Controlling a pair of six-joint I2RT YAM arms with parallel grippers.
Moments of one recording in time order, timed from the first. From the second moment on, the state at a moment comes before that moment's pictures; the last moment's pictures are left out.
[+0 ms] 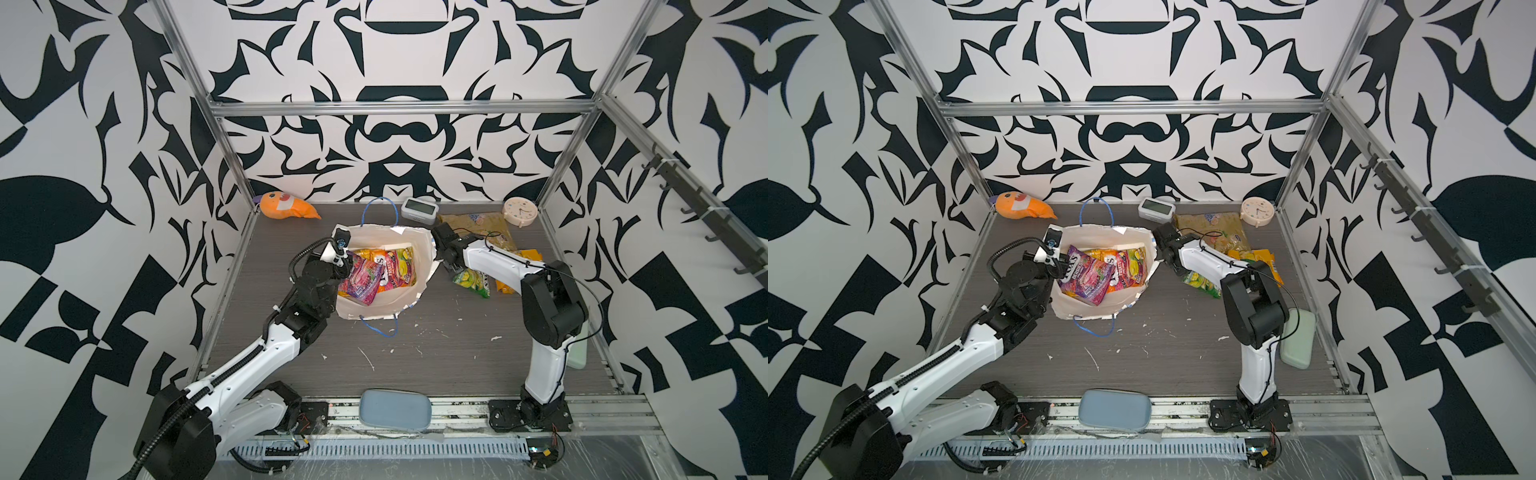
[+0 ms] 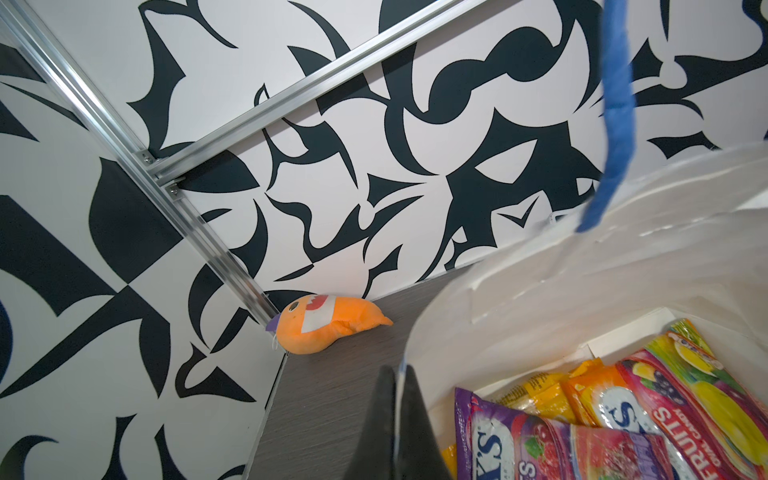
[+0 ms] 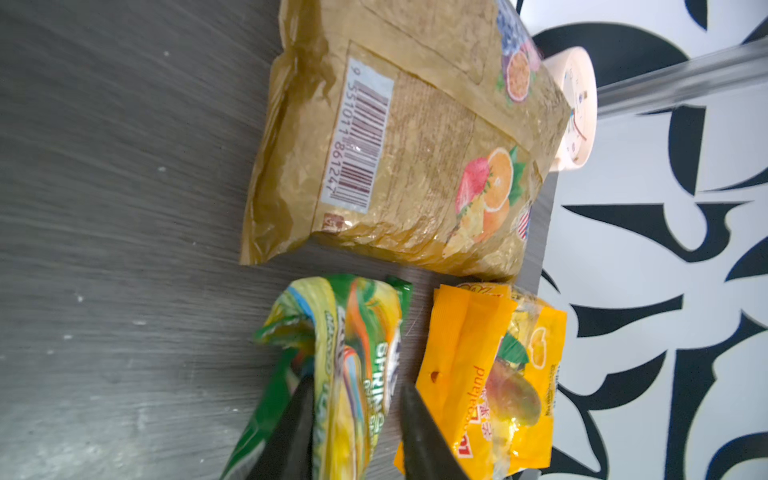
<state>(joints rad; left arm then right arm) -0.61 1.04 0.64 0.39 -0.55 0.38 0.49 1.92 1.41 -0.72 0.64 -0.03</state>
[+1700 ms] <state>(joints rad) -0.61 1.03 0.64 0.37 -0.56 0.37 0.28 1.83 1.34 -0.62 0.01 0.25</state>
